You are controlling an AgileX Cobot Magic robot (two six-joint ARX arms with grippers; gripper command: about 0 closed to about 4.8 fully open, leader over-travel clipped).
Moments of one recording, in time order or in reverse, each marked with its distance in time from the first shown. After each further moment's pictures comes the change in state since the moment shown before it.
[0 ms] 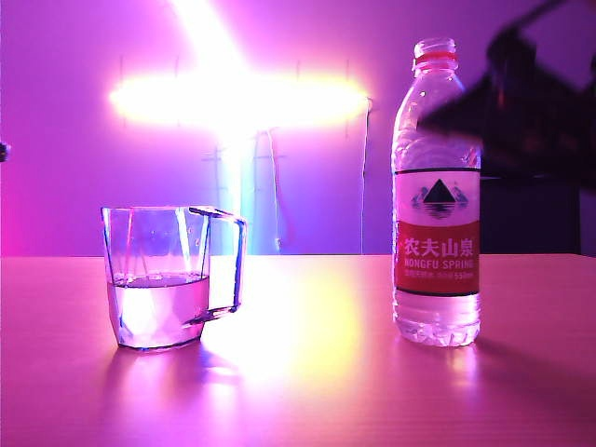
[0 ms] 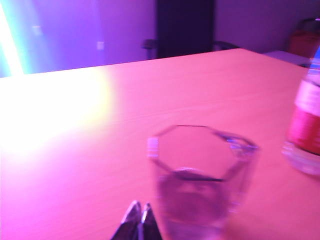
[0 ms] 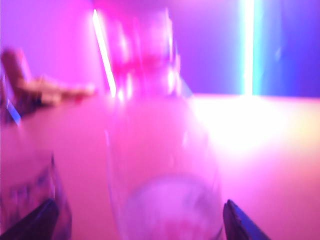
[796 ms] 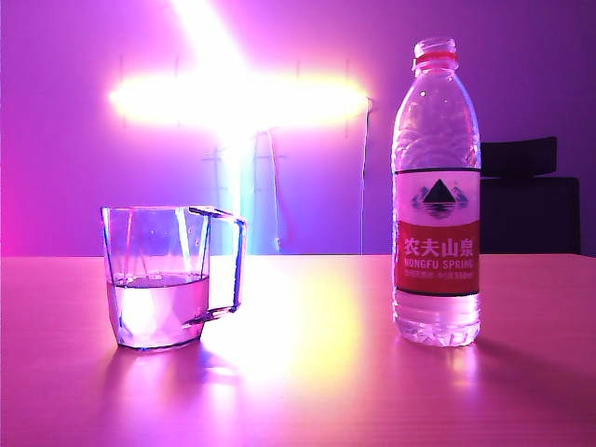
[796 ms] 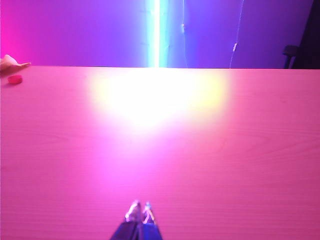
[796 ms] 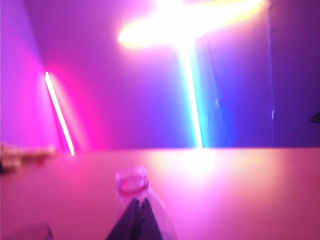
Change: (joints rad) left arm 0.487 0.000 0.000 0.000 -0.006 0.000; right arm 0.483 -1.095 0.164 -1.069 0.672 -0.180
